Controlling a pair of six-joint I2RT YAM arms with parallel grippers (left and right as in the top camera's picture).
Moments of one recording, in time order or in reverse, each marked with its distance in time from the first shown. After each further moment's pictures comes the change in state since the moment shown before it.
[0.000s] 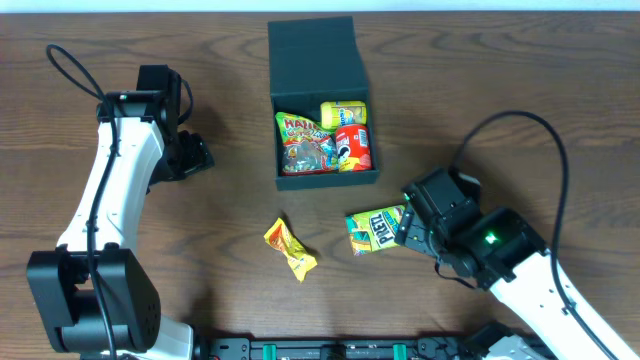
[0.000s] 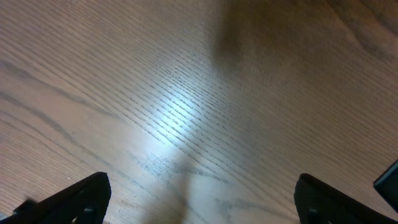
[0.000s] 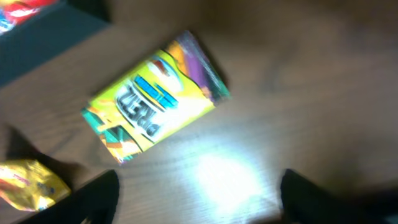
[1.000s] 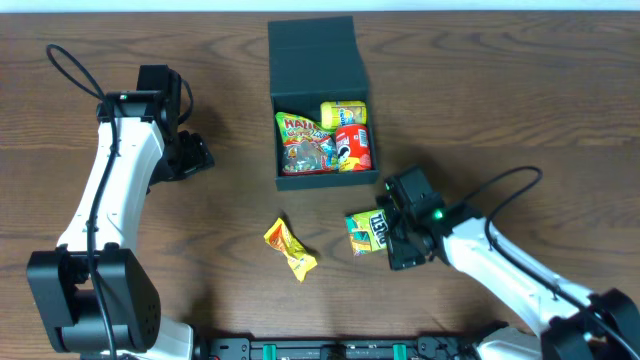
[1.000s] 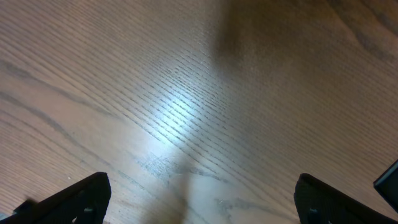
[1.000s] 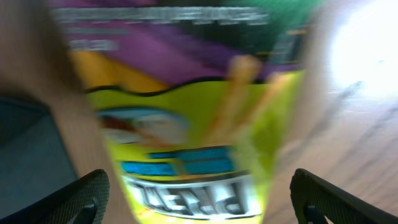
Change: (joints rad) left arm 0.000 0.000 0.000 0.000 0.000 0.000; right arm -0.089 0.315 -0.264 0.632 -0.261 0.853
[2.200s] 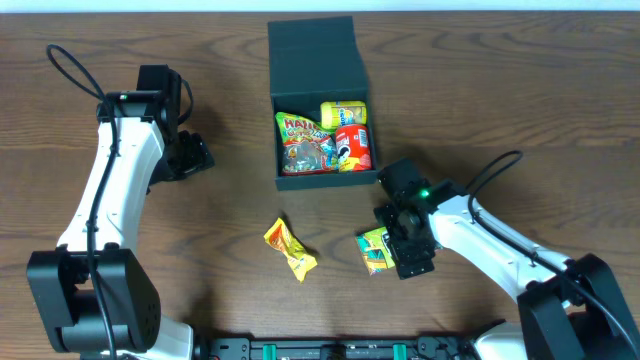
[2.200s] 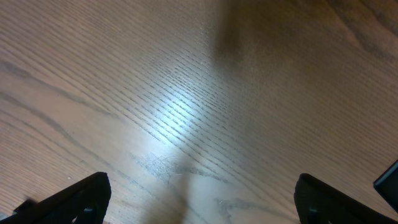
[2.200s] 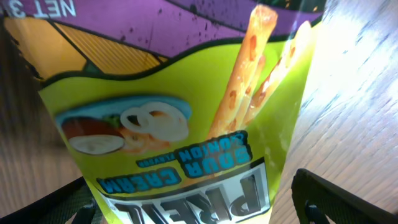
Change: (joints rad) left arm 0.000 0.000 0.000 0.000 0.000 0.000; right arm -0.003 0.126 0.094 -0.237 -0.026 -0.105
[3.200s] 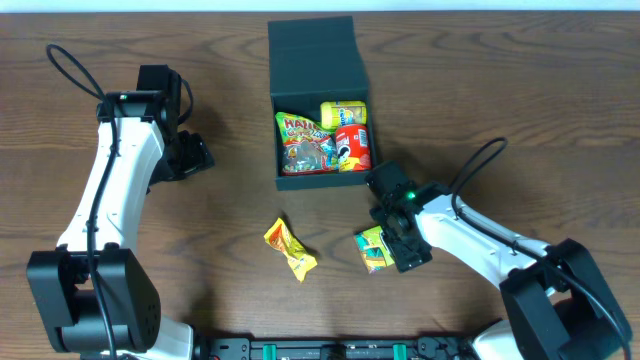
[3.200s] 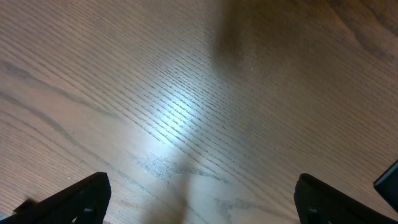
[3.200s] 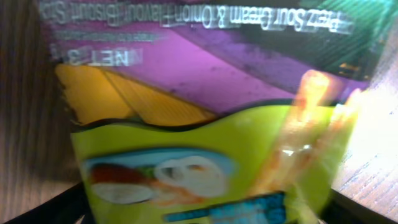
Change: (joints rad) left arm 0.000 0.000 0.000 0.000 0.000 0.000; right arm 0.050 0.065 0.000 0.081 0.140 -0.055
